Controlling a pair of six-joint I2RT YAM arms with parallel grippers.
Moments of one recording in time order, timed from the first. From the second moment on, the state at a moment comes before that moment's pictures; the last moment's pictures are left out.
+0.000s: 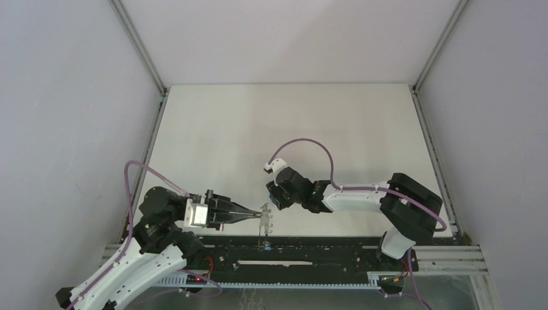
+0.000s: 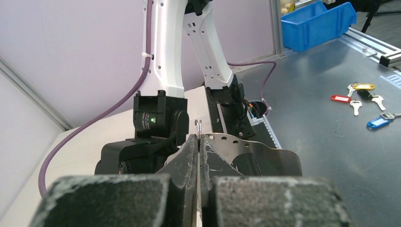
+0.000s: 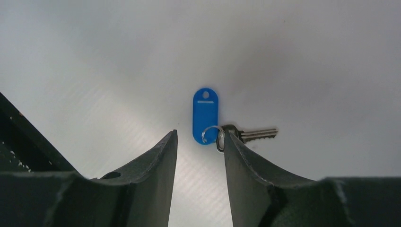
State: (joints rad) left arm -0.79 0.38 0.60 0.04 0.90 0.10; right arm 1.05 1.62 0.83 0.03 0.12 0.30
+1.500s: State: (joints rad) left arm -0.78 0.38 0.60 0.04 0.91 0.10; right arm 1.04 1.66 0.85 0.04 0.18 0.33
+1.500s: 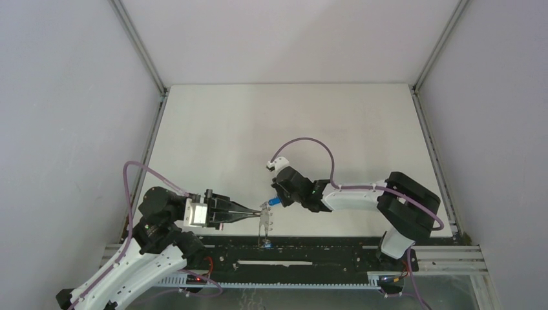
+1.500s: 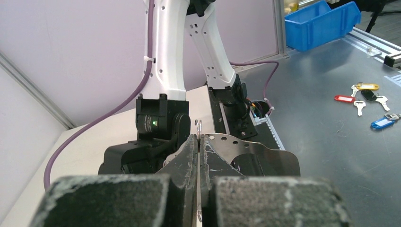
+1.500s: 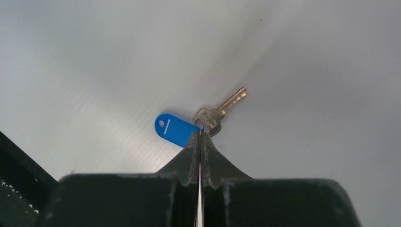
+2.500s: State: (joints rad) left arm -0.77 0.39 0.60 0.04 0.91 0.10; right arm 1.01 1.64 0.79 0.08 0.10 0.34
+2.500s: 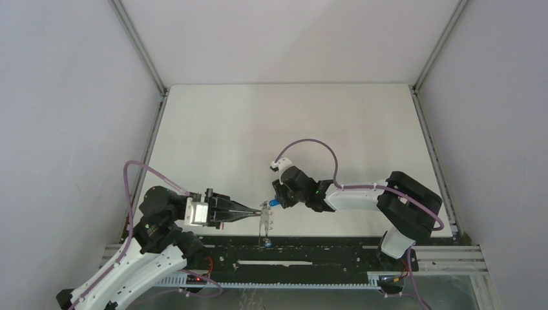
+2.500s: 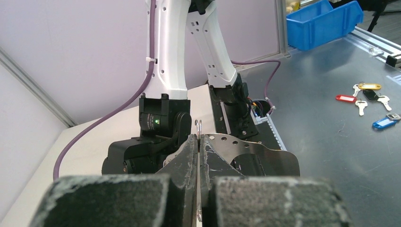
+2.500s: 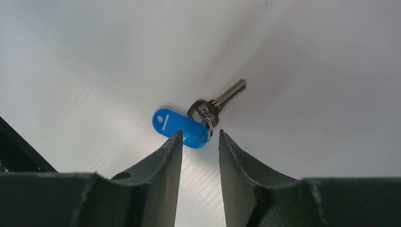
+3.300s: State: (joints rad) left arm -0.77 0.39 0.60 0.04 0.92 0.10; right arm 0.98 1.67 0.76 0.15 0.07 0.36
